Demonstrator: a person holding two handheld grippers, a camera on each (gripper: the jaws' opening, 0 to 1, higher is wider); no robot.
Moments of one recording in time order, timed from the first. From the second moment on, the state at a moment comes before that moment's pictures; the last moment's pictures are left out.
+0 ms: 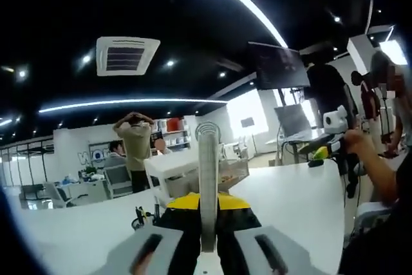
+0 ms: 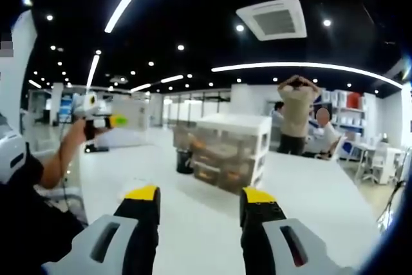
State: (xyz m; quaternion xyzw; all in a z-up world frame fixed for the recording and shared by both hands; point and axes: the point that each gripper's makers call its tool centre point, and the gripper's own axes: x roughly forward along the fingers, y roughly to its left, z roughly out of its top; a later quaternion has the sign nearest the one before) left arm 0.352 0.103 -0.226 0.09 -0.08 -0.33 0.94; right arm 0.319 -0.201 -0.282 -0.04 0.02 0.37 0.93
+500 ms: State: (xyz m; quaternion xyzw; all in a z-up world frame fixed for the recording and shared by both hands) left arm 0.376 0.067 -0.198 0.18 -0.09 -0.34 0.92; right arm 0.318 -0.202 -0.282 -0.04 0.02 0.36 0.93
